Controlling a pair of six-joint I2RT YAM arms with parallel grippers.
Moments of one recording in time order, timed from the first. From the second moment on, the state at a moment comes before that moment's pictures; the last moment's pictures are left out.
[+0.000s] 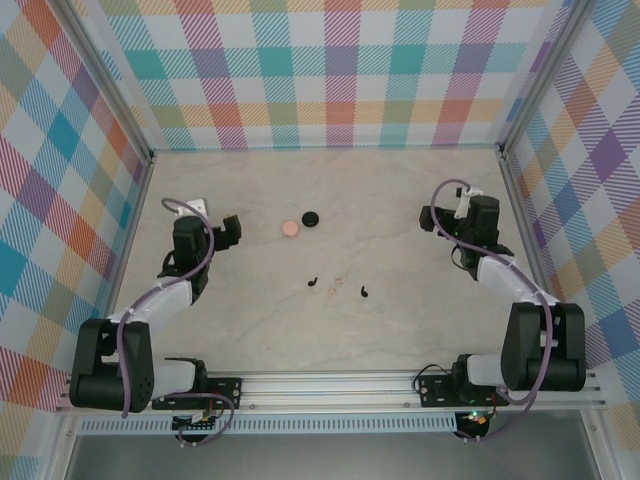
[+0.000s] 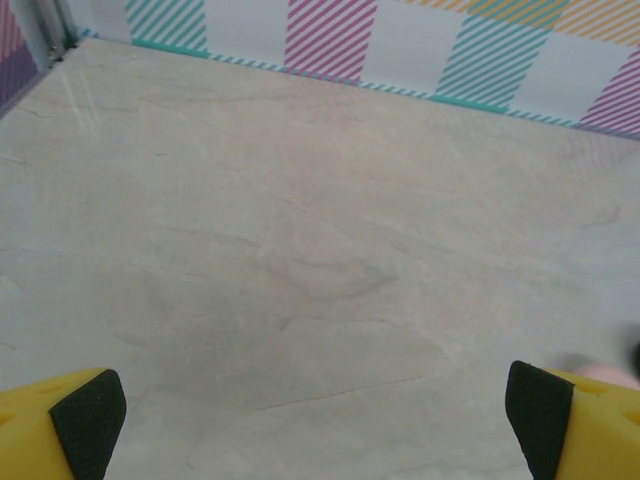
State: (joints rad) left arm -0.07 1.26 0.59 0.25 -0.11 -0.23; right arm -0.01 1.33 0.73 0.04 -0.14 0.20
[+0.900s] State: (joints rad) left arm -0.32 2.11 1.69 -0.62 0.31 -0.20; right arm 0.01 1.25 0.76 -0.37 -0.42 0.40
